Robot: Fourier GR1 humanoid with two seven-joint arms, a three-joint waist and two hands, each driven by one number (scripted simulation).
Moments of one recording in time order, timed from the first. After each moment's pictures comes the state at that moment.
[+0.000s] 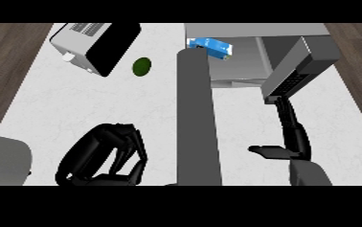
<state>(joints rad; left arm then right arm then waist) 0.04 0.00 -0.16 -1.89 0.03 -0.46 0.04 -0.29 -0.14 -0.27 -0.61 0.10 0.13 -0.94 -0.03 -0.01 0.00</state>
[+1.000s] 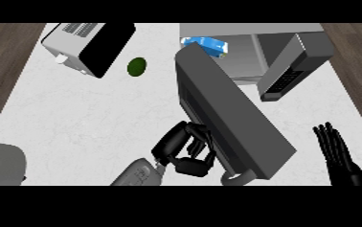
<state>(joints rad) -0.34 0.00 -0.64 -1.10 -0.08 0.08 -0.36 0.19 -0.23 -0.18 -1.30 -0.02 0.32 -0.82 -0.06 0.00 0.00</state>
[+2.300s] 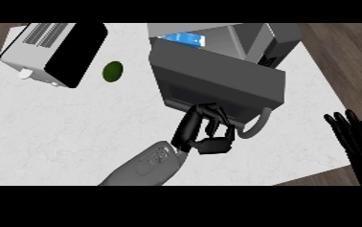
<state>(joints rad) -0.64 0.00 -0.92 -0.93 0.54 0.55 -0.51 0.23 -0.35 -0.12 -1.79 -0.25 0.50 -0.54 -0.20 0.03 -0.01</state>
